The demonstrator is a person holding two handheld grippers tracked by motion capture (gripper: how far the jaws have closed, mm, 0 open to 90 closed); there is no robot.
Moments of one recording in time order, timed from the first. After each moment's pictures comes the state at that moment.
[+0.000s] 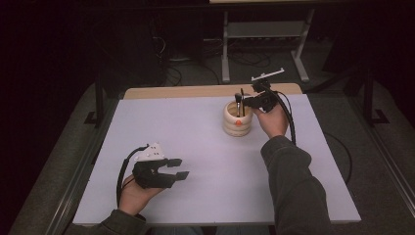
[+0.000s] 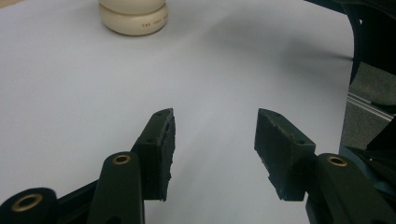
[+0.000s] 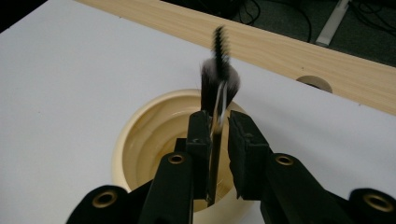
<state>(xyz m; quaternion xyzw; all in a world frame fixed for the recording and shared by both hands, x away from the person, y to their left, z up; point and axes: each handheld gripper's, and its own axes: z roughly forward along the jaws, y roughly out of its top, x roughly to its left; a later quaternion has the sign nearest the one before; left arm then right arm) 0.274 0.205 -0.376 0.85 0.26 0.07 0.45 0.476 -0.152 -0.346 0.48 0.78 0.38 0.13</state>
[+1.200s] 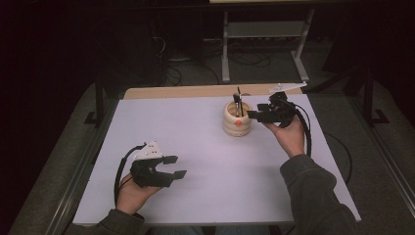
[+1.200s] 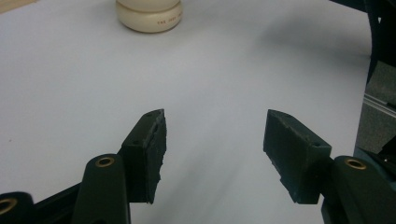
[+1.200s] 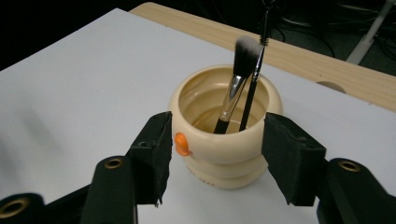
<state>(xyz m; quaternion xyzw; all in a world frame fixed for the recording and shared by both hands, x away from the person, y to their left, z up) 0.277 0.211 -0.374 0.85 0.28 0.09 0.45 0.414 -0.185 -0.339 0.42 0.78 0.44 0.12</state>
